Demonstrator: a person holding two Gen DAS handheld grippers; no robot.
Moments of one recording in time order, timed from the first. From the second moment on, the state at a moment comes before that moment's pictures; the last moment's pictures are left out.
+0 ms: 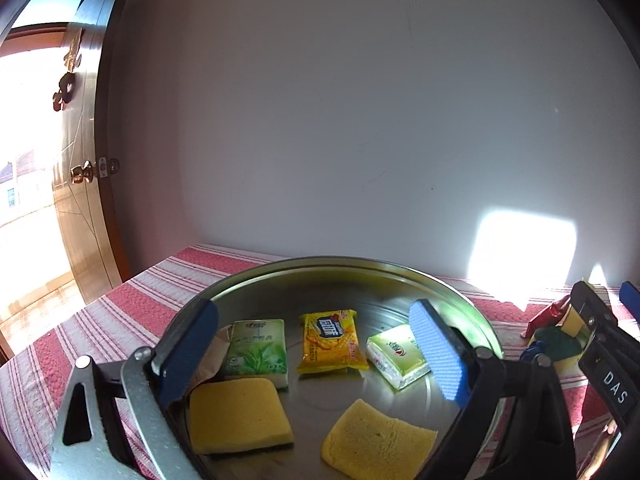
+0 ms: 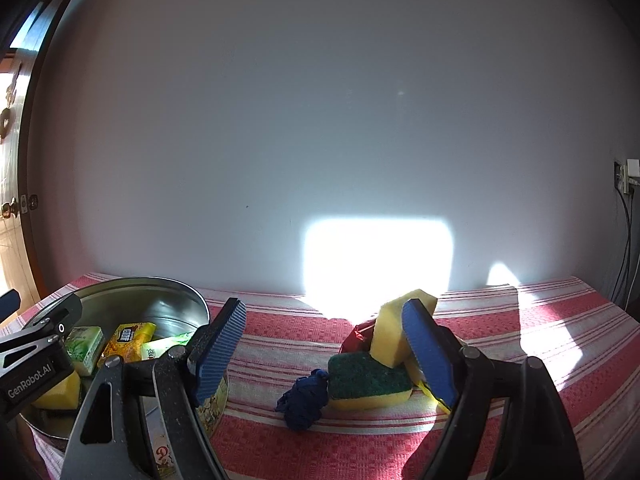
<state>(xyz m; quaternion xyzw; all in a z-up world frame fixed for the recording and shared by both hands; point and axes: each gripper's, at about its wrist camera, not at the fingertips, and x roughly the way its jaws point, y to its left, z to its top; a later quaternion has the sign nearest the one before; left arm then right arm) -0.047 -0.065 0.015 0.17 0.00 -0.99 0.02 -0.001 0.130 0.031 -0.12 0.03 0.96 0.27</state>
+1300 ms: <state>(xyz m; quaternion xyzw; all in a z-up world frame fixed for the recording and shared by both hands) -0.001 0.058 0.010 0.13 -0.14 -0.98 0.01 0.108 0.267 0.031 -0.14 0.04 0.93 0.32</state>
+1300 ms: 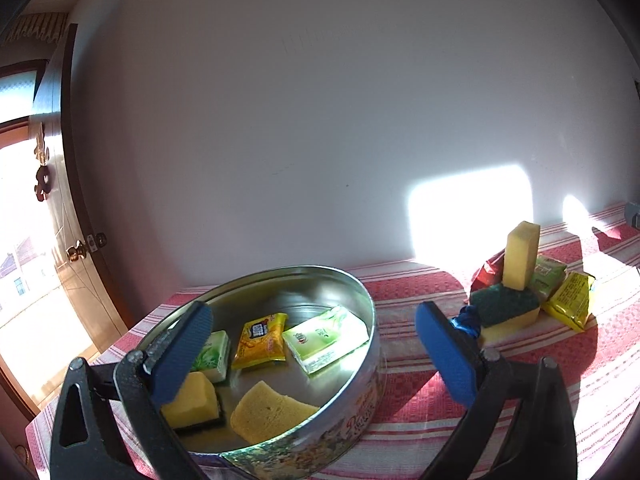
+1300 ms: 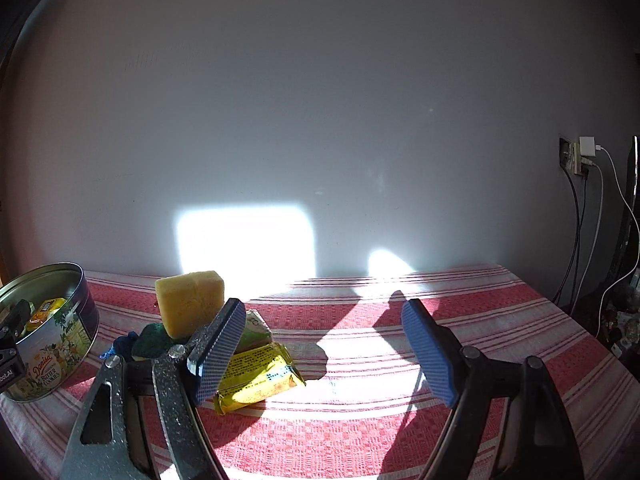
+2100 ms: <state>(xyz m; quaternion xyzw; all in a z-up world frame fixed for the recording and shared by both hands) -0.087 0.138 -0.028 0.36 -0.12 -0.92 -0.09 0.113 0.293 0.038 -0.17 0.09 0.94 0.30</state>
